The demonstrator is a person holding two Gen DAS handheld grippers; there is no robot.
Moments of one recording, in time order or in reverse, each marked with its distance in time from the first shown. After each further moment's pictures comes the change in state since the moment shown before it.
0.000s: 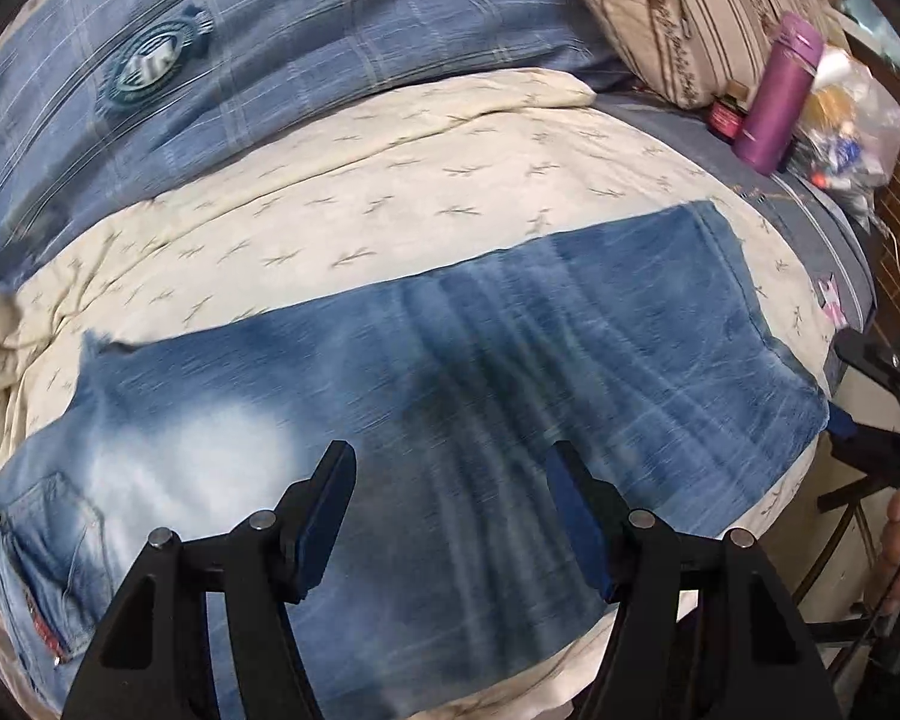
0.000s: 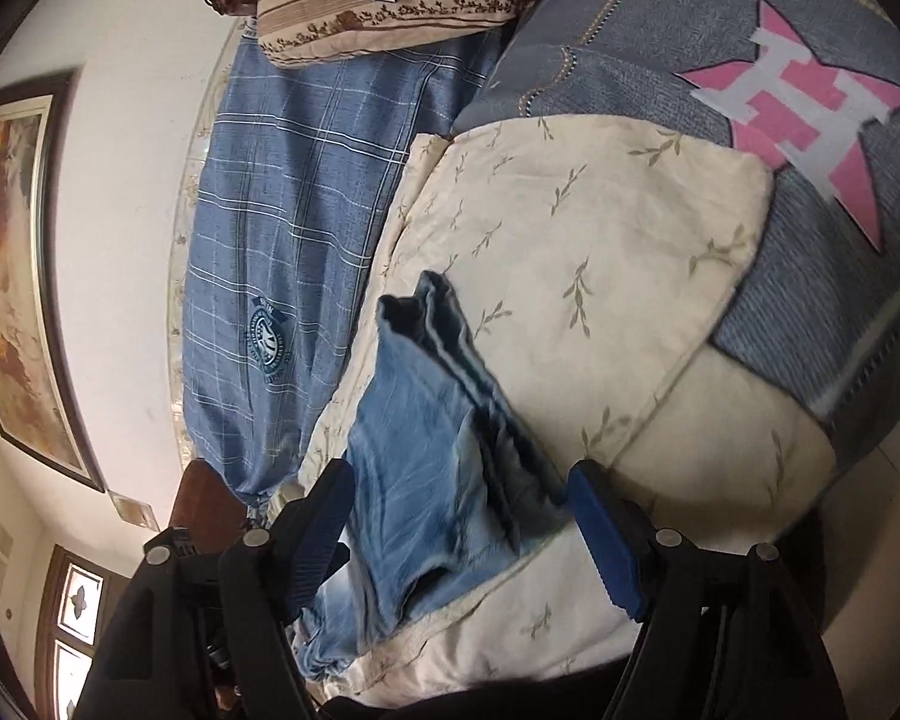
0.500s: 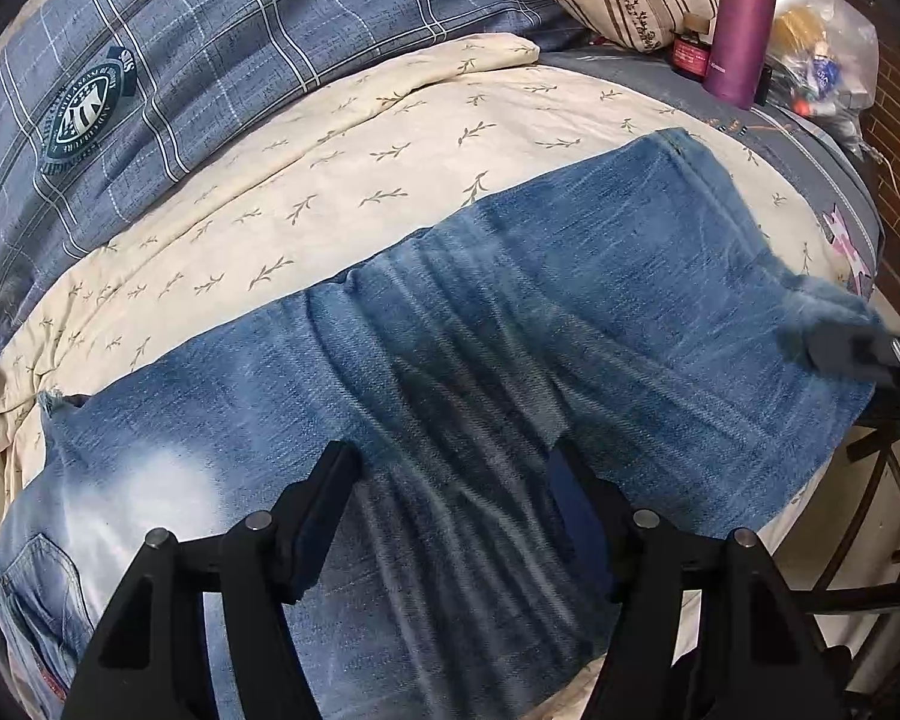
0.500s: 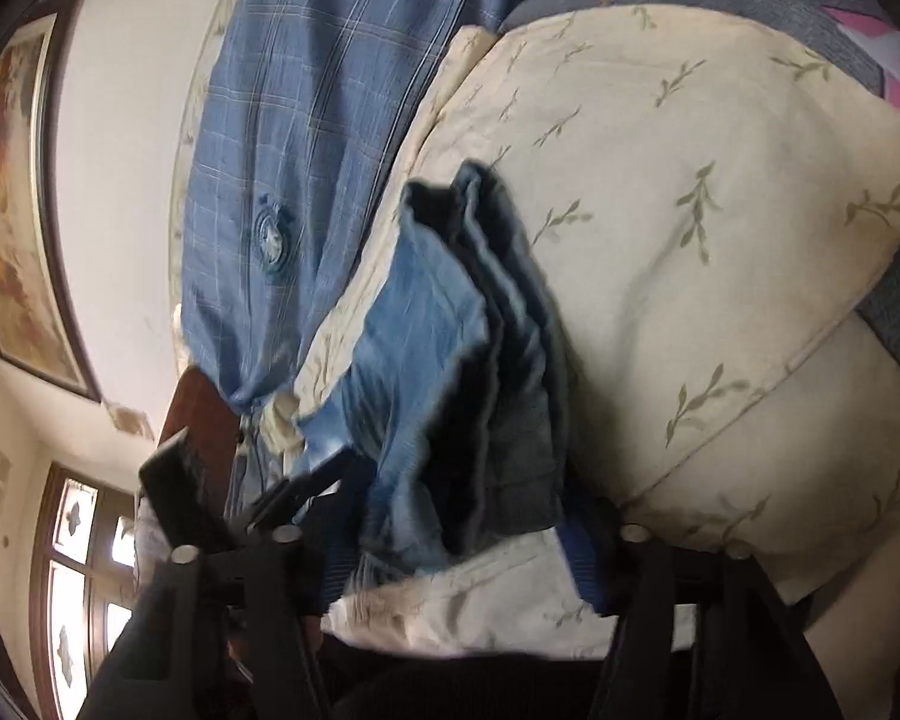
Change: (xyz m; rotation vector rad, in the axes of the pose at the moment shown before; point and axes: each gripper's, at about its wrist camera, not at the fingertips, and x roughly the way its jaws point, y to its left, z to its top) left arm 0.029 -0.029 0.000 0.136 0.018 0.027; right arm 0.042 0.011 -0.002 -0.069 0.202 0.022
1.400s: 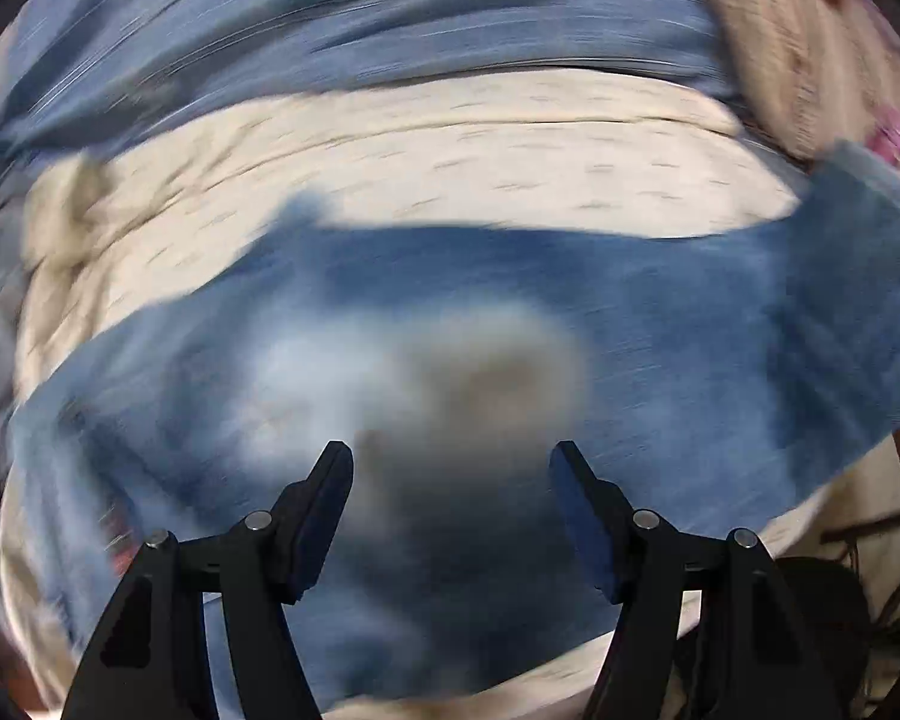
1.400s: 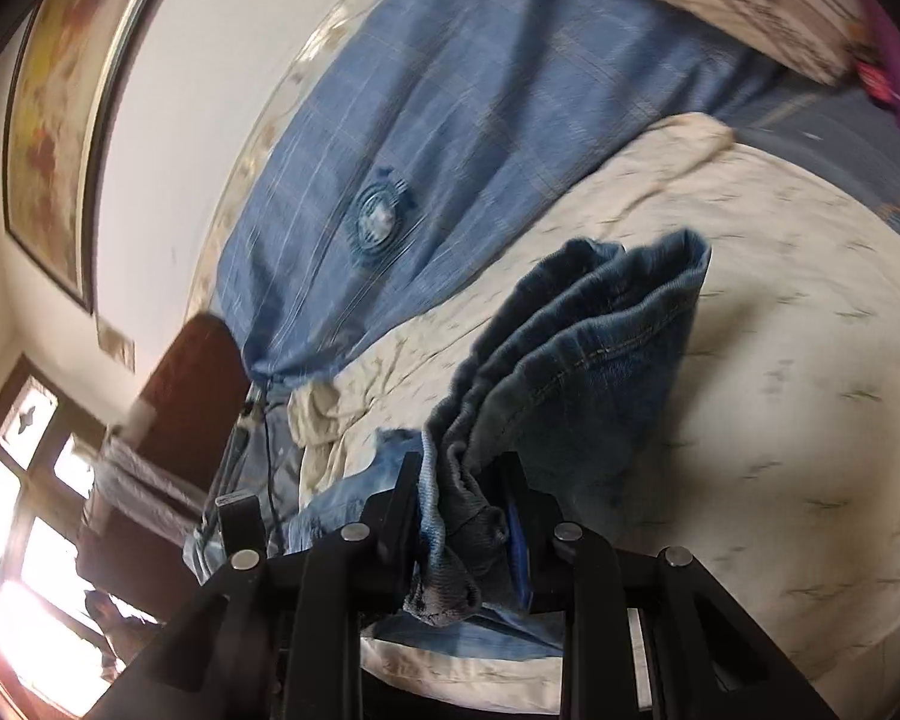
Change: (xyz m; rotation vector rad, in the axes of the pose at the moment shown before) left arm -0.046 0.165 -0.079 -0.374 0.068 0.042; right arm 0.040 0.178 -0.015 -0.340 -0.011 -0.071
